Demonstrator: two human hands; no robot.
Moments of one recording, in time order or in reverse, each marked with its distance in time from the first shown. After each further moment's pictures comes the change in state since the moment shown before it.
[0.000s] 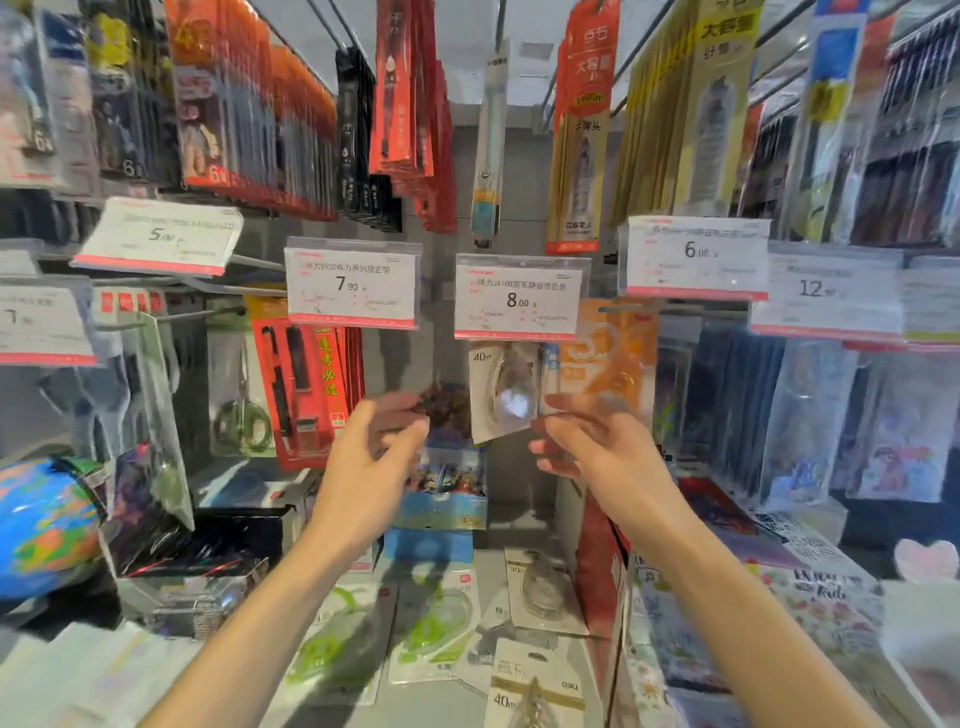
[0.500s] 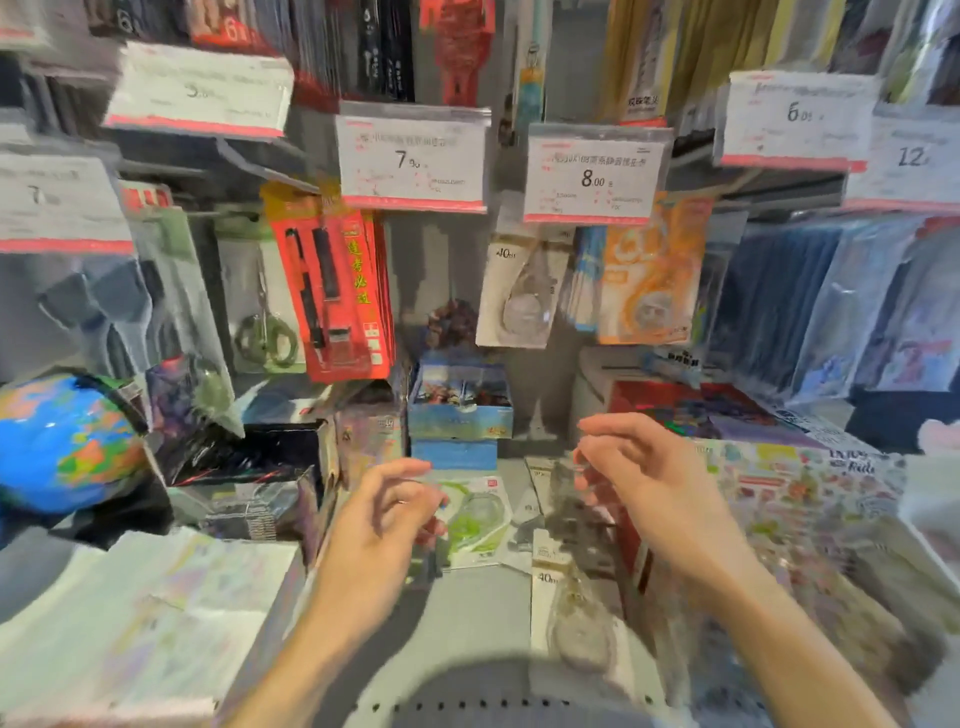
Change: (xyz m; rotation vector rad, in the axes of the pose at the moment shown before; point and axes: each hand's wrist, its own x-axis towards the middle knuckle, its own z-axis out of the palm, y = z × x) left_hand -0.107 -0.067 -0.049 -0.207 -0.113 -0.271; right_hand -0.099 0.038 0.033 -0.063 0.105 0.085
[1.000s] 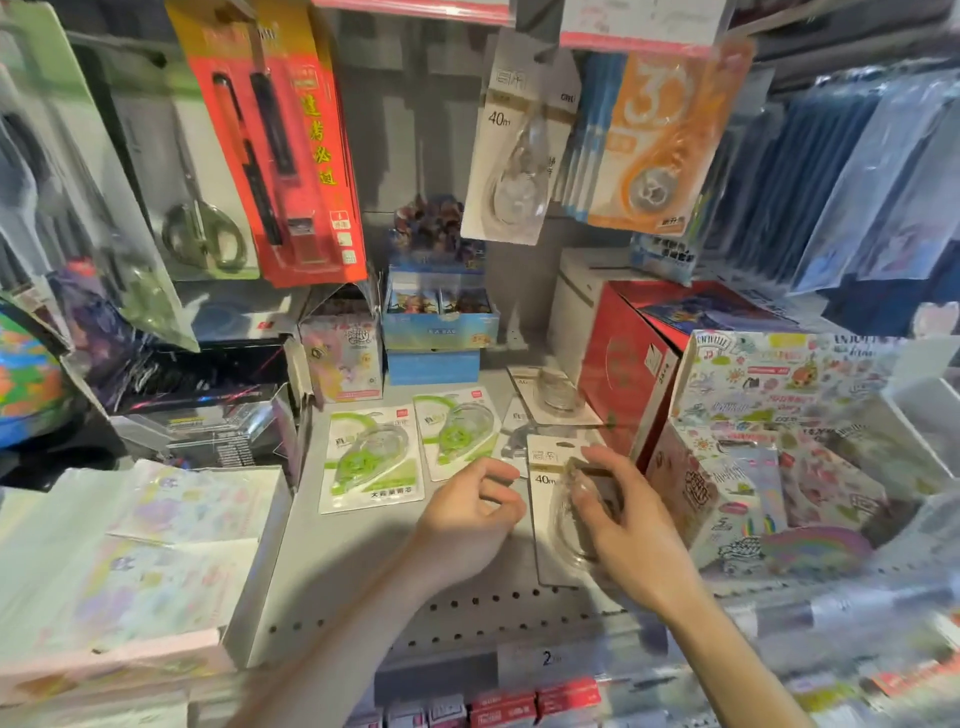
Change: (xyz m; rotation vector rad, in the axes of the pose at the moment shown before) left_hand -0.007 -0.071 0.035 0.358 -0.519 -0.337; right_hand -0.072 0.092 0.024 -0.567 0.091 0.194
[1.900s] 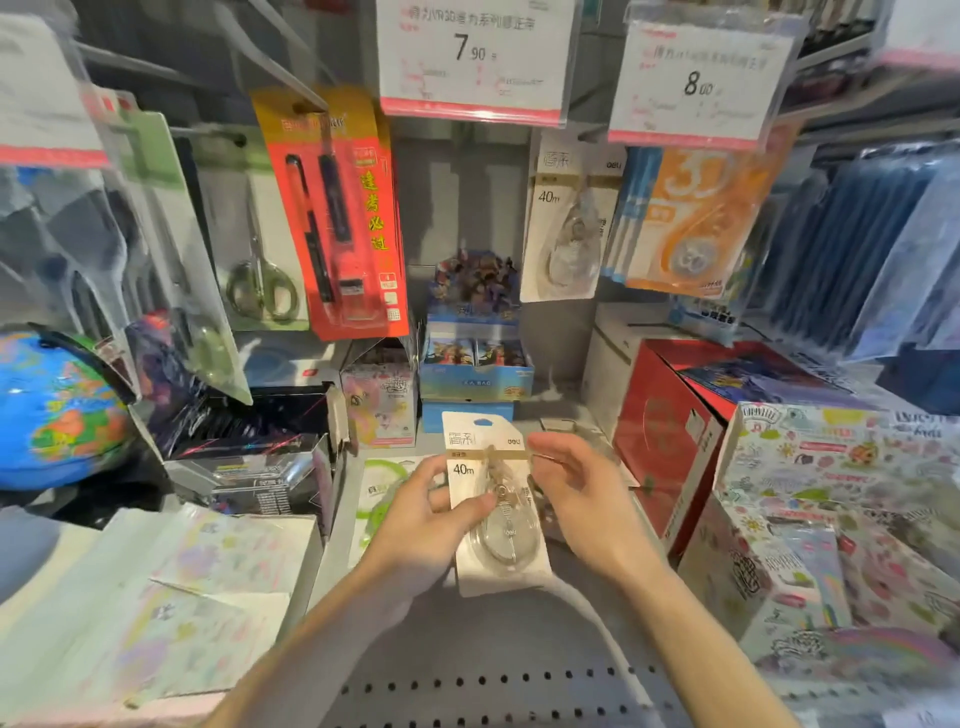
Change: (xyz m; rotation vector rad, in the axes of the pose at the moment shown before) left_hand 0.002 0.015 -0.056 -0.422 0.211 -0.003; right_hand 0.068 -0.061 0.039 0.206 -0.104 -0.060
